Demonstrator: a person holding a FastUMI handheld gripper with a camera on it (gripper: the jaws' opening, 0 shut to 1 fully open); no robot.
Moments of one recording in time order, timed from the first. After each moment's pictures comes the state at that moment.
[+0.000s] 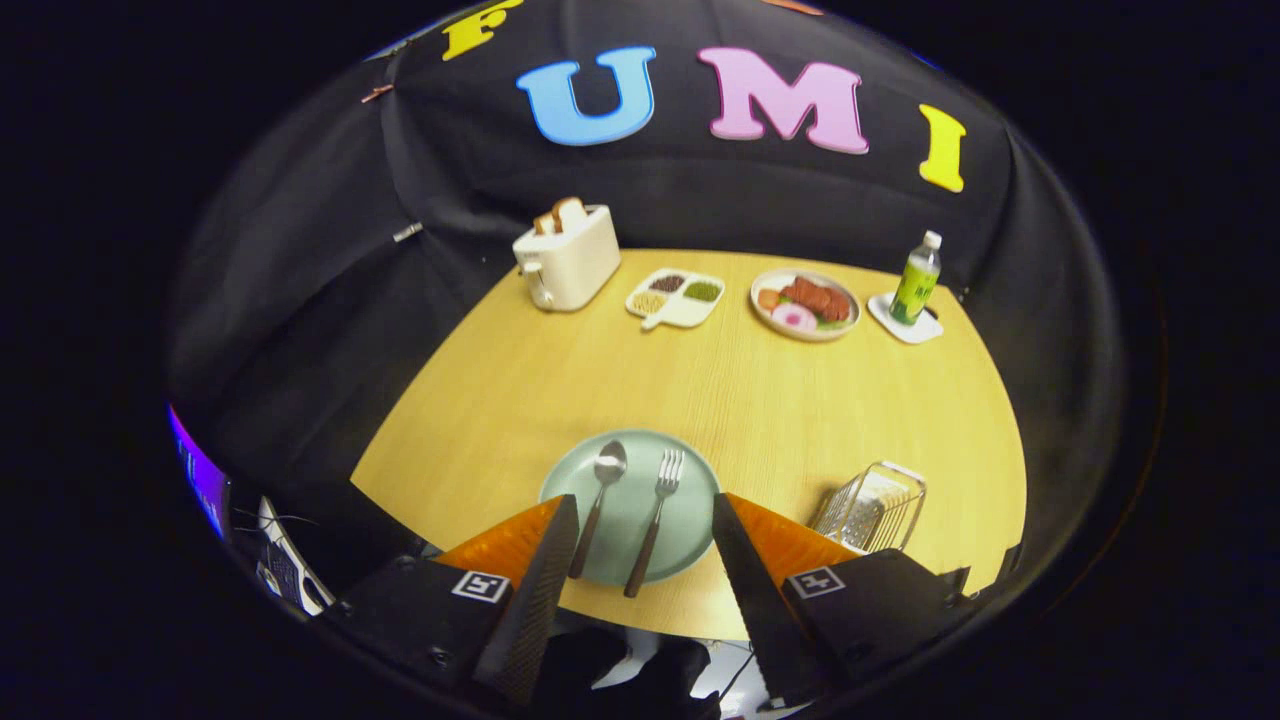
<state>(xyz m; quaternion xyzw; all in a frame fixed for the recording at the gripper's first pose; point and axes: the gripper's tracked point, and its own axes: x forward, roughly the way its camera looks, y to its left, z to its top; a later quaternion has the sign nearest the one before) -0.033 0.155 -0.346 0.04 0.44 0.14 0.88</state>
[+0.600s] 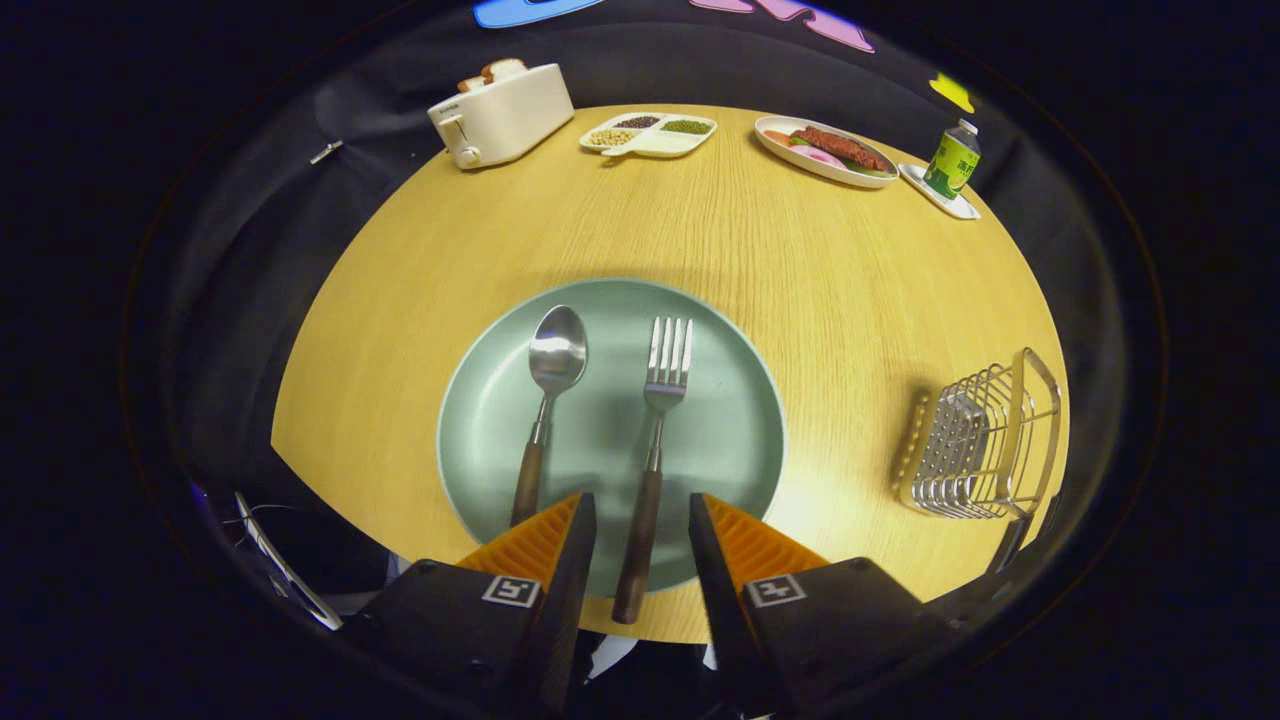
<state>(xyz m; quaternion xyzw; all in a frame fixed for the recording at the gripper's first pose) -0.037 0.182 -0.497 0.03 0.58 0.09 0.81</state>
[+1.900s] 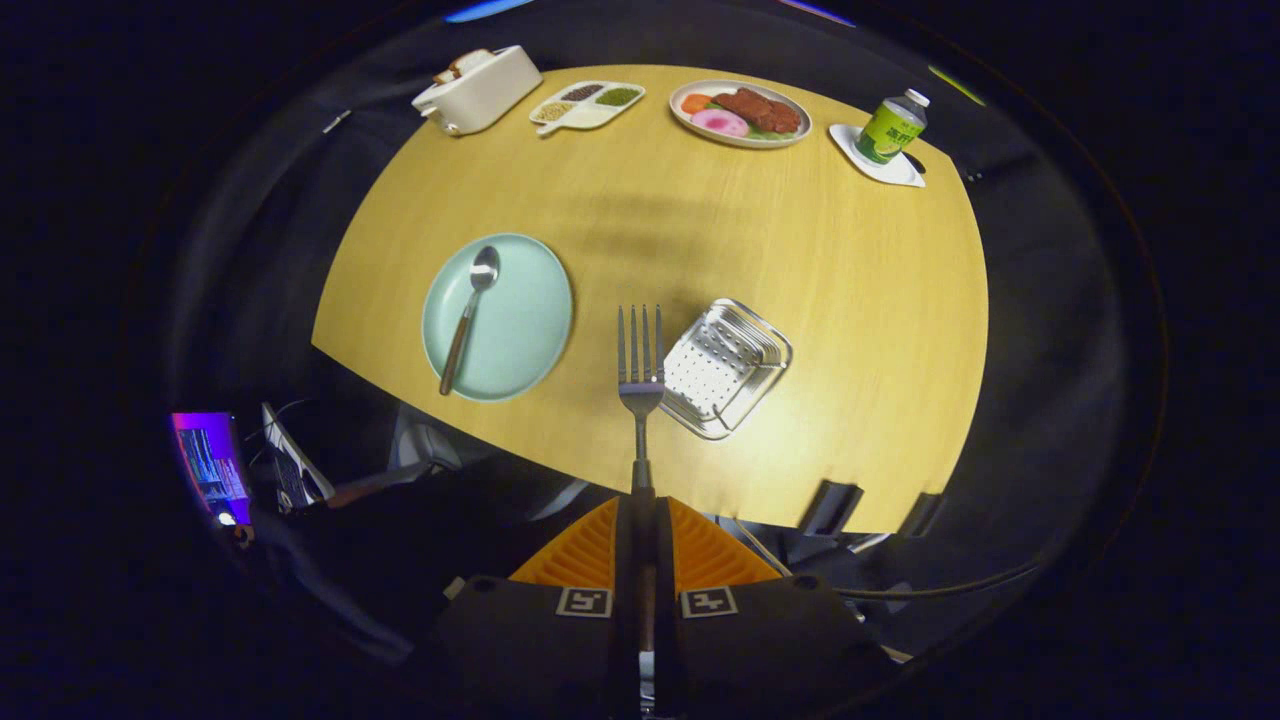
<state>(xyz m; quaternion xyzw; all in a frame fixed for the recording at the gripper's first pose) -0.081 -0.040 -0.347 -0.03 0.73 0.14 0.67</state>
